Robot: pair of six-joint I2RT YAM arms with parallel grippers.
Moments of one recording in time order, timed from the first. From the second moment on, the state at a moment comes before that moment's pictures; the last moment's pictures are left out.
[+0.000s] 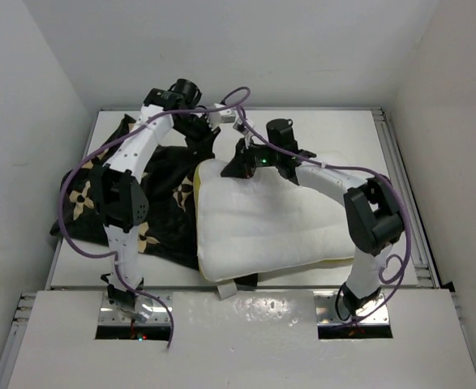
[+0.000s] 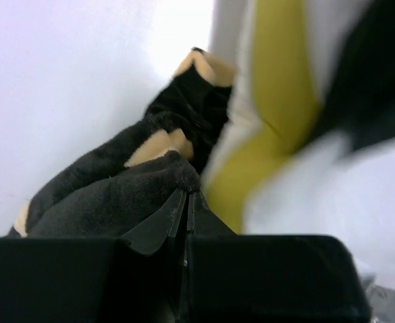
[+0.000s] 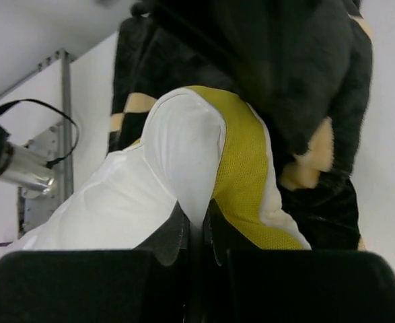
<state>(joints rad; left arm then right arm) -0.30 2.07 2.11 -1.24 0.54 0.80 0.50 1.83 1.24 0.18 -0.85 0.09</state>
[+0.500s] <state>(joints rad) -0.40 1.98 1.92 -1.24 0.55 0.86 0.52 1.92 1.20 0.28 -0.59 0.17</state>
